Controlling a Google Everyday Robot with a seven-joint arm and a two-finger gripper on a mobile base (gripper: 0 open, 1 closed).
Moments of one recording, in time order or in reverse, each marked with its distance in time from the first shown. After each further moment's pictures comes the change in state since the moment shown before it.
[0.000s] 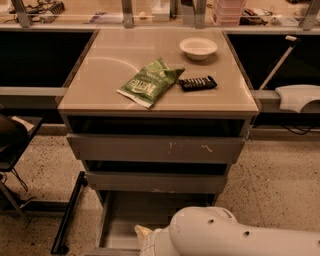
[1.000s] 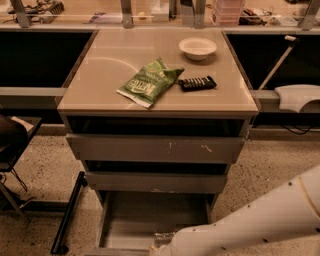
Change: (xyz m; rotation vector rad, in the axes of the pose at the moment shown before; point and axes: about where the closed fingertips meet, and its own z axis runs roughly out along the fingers) arm 0.095 -0.007 0.112 -0.074 0.043 0.244
